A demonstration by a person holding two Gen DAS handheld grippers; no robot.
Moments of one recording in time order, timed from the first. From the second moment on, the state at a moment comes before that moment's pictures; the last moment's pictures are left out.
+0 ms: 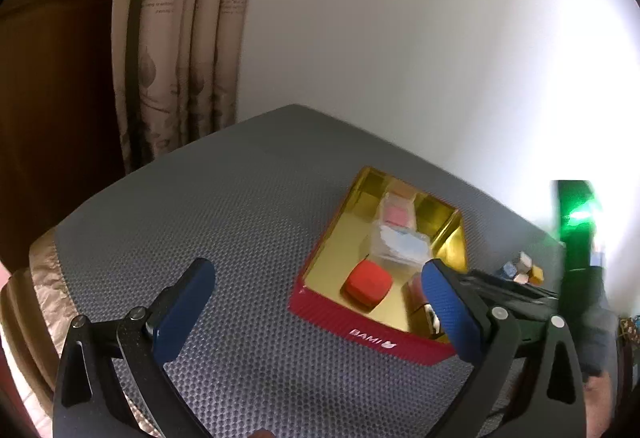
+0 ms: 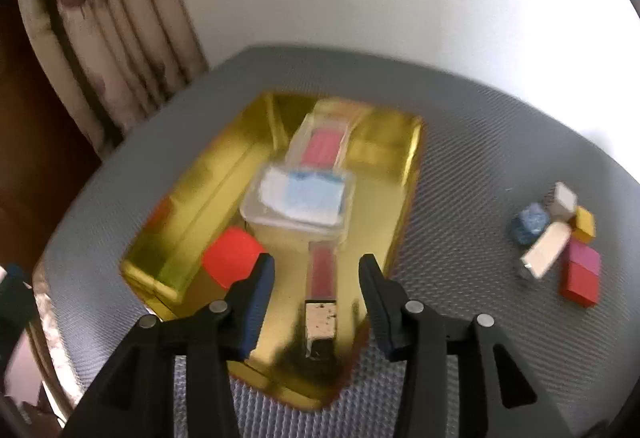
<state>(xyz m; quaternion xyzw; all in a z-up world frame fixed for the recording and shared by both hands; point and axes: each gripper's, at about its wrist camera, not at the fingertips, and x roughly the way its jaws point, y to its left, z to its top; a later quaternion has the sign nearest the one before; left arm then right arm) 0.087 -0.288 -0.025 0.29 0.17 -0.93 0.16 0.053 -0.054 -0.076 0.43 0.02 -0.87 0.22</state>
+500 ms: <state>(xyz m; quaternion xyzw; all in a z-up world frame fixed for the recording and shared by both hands) 0.057 -0.166 -0.053 0.32 0.07 -0.95 -0.01 0.098 0.257 -0.120 0.41 -0.06 -0.91 -0.06</state>
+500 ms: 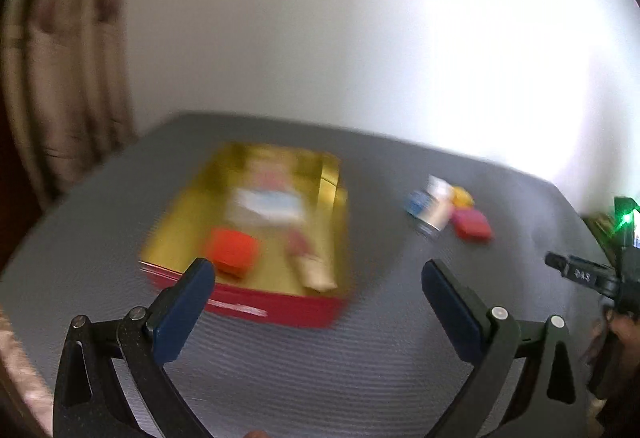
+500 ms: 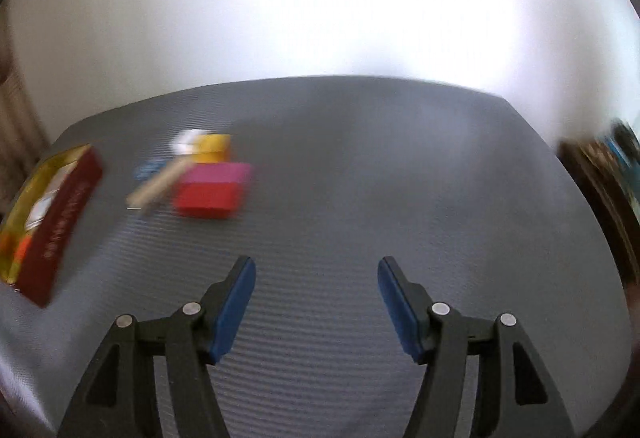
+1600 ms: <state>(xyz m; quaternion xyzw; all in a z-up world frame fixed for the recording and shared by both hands) -0.138 0.002 -0.126 0.49 -0.06 -0.86 -0.13 0.165 0.323 -0.108 0.35 -0.19 -0.92 0.03</state>
